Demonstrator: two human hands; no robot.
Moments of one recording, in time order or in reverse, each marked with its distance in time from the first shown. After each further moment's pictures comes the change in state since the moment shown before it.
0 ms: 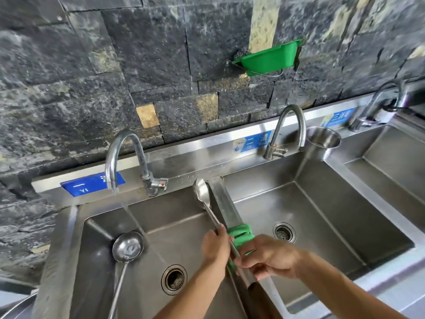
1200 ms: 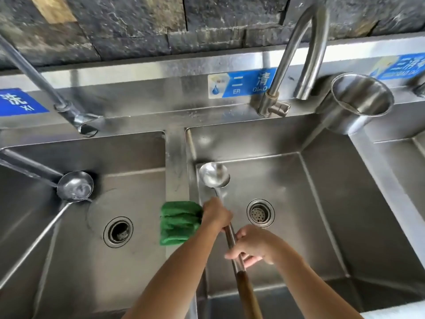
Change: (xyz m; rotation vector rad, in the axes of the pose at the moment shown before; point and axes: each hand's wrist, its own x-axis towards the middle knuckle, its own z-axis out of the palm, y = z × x) left_hand 0.142 -0.069 0.234 0.576 -0.079 -0.143; right_hand 0.110 0.121 -0.214 -0.328 0.052 0.382
